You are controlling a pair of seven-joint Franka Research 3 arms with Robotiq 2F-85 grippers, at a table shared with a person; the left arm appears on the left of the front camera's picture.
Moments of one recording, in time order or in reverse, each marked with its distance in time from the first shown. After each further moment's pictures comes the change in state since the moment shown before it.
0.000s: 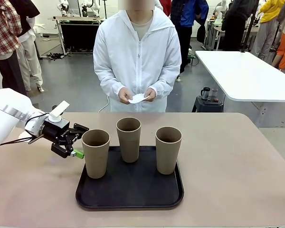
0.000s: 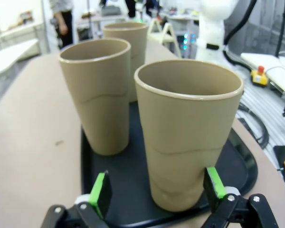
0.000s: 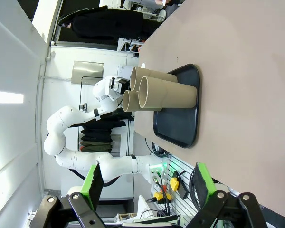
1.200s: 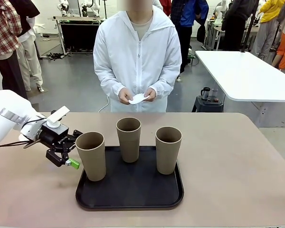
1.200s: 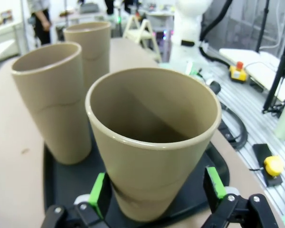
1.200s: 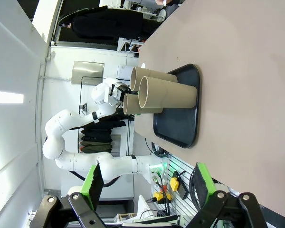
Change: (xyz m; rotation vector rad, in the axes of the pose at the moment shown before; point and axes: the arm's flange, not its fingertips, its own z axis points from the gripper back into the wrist) left arm 0.009 -0.028 -0.017 -0.108 0.026 0.001; right arm 0.000 0.000 0.000 0.000 0.000 0.000
